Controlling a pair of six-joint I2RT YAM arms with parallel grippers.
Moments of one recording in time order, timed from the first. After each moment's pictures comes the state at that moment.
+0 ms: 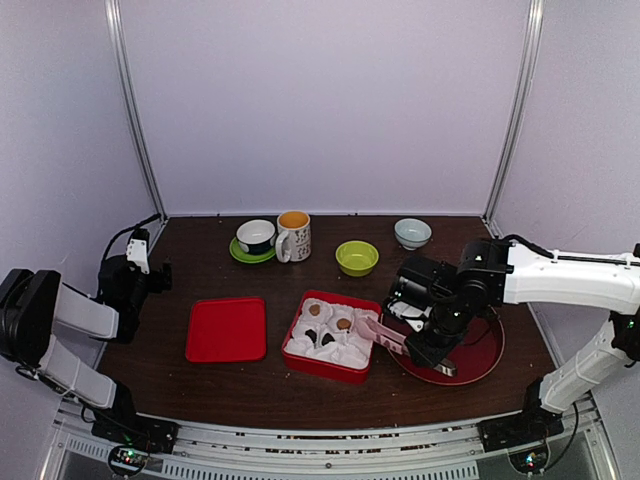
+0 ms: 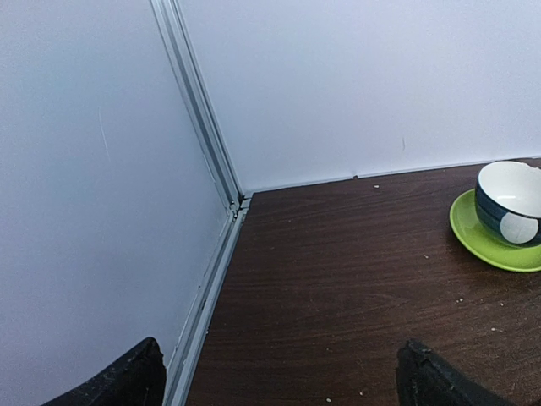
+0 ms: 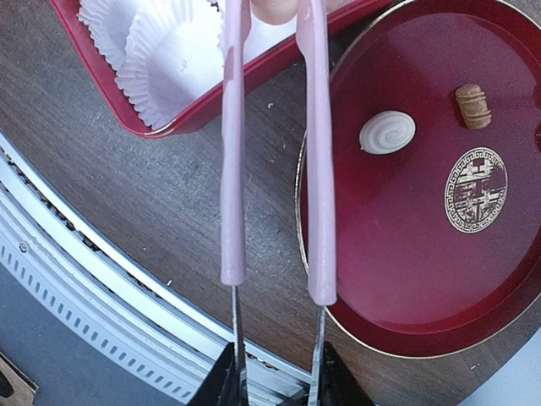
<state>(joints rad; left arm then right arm) 0.00 1.42 0.31 0.98 -0.14 0.20 1.07 1.42 1.17 -1.16 0.07 0.36</state>
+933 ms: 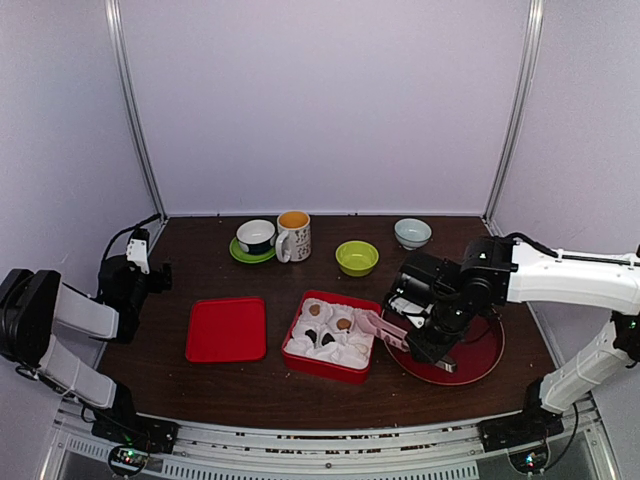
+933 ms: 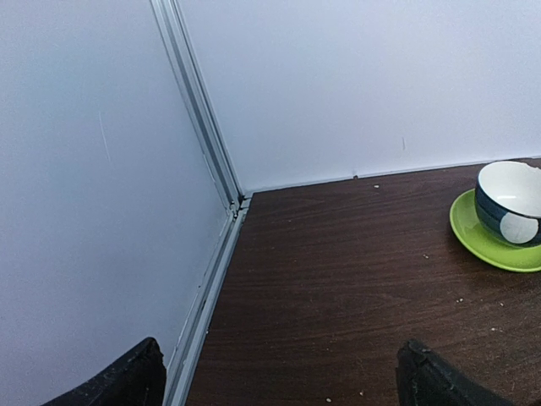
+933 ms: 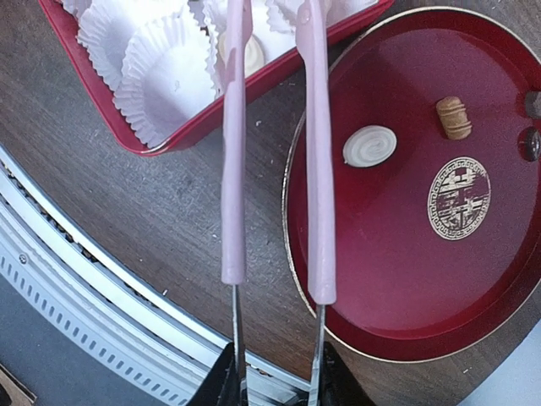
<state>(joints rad) 0.00 1.42 0.31 0.98 -0.14 0.20 1.07 1.41 1.18 -1.15 0.10 0.37</state>
